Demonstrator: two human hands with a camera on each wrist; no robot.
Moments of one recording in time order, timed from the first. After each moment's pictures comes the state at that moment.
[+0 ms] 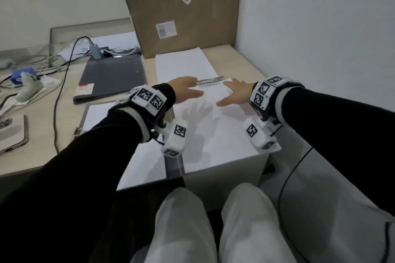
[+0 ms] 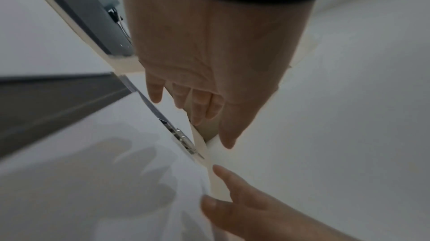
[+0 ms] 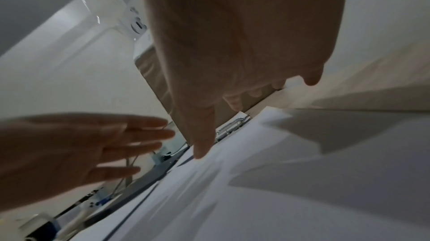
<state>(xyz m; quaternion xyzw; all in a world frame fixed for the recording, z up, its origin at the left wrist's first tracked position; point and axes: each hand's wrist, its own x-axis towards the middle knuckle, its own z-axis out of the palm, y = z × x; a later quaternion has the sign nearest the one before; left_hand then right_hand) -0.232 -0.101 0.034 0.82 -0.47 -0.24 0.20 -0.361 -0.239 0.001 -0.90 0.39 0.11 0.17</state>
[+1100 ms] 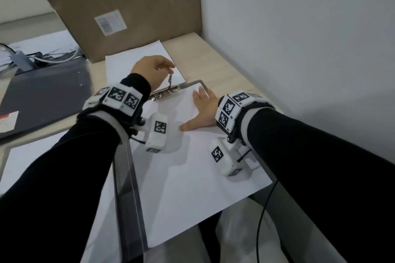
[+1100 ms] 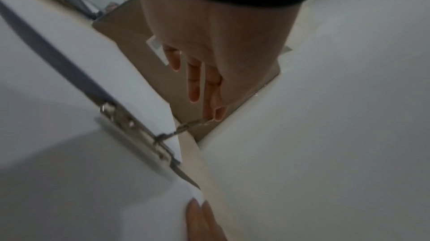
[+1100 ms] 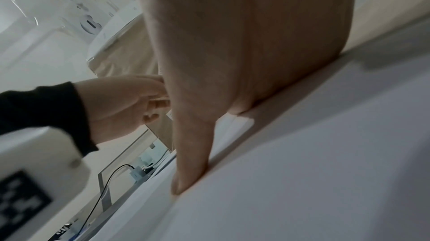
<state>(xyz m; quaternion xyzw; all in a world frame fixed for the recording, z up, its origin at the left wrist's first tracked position) -0.183 -0.233 0.018 0.81 -0.51 -0.09 0.29 -0.336 -0.274 -0.038 -0.91 0.37 0.14 0.15</state>
